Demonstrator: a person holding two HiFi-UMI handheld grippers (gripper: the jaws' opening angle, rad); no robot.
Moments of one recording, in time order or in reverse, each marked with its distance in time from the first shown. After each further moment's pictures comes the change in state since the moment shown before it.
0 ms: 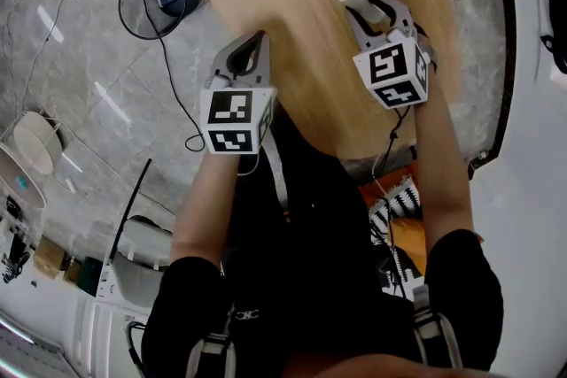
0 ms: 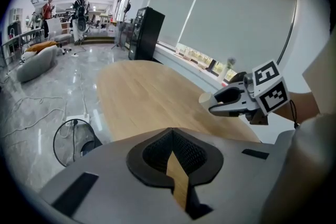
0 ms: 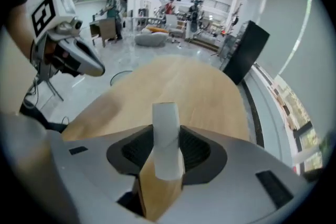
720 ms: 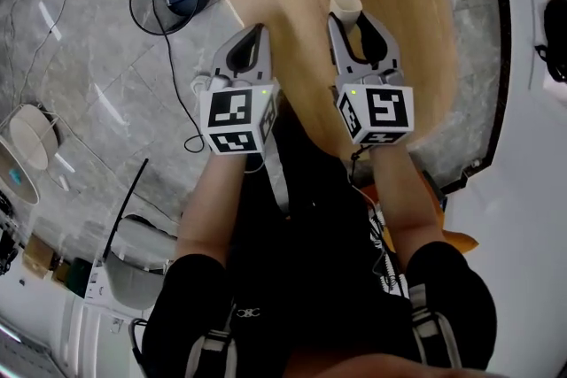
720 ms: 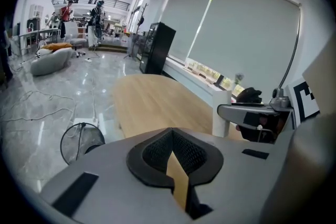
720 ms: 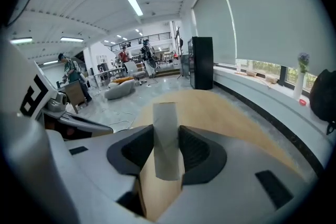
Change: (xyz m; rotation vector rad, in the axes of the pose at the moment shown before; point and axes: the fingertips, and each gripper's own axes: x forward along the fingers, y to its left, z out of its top) left arm -0.034 0.022 0.033 -0.086 -0.150 0.066; right arm -0.057 0.026 0.084 0.576 -0.420 -0.176
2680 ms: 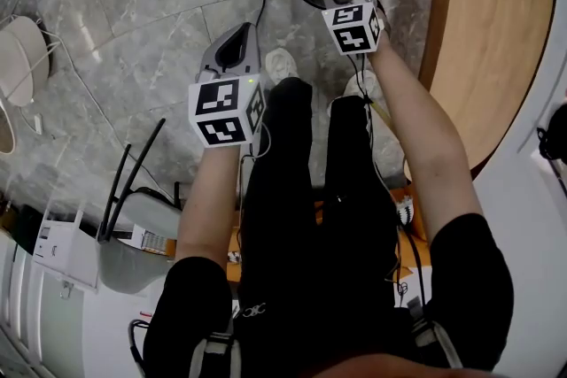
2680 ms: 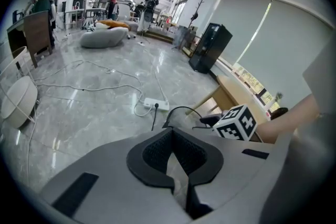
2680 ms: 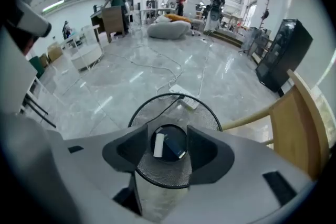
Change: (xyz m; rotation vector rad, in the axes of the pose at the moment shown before) left arm -0.168 0.465 -0.119 -0.328 0.095 0.240; right arm 0.350 0.396 -0.167 -0.577 0.514 0.273
